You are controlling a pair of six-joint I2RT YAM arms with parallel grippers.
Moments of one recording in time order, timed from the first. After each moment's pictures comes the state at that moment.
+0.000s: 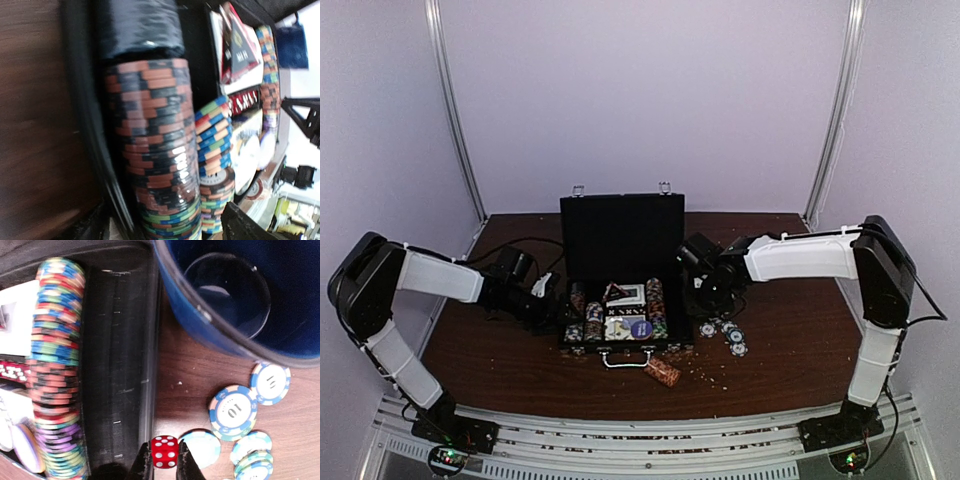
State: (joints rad) left arm -0.44 1.63 0.74 -0.10 0.58 -0.55; right arm 0.81 1.87 1.30 -0.64 0.17 0.68
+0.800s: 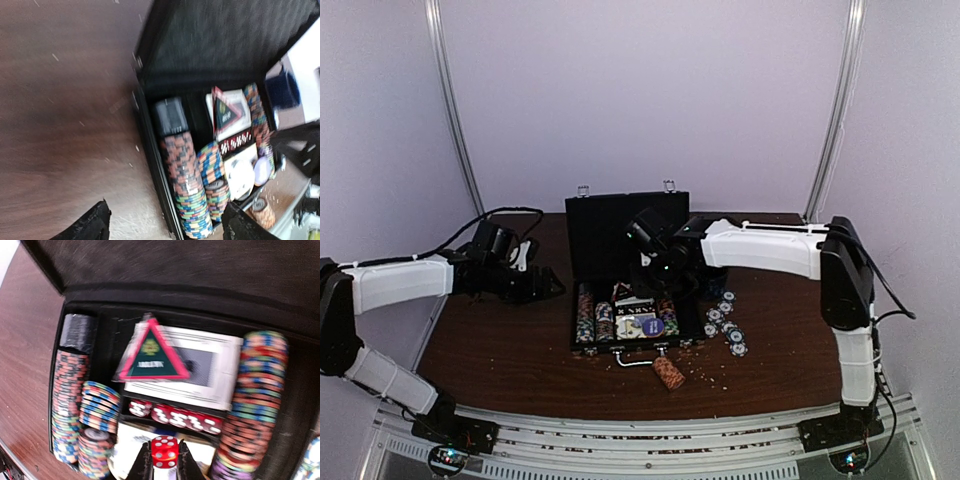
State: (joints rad) left arm -0.42 1.37 0.80 -0.27 0.30 -0.47; right arm 0.92 2.10 1.76 -0.69 0.11 0.67
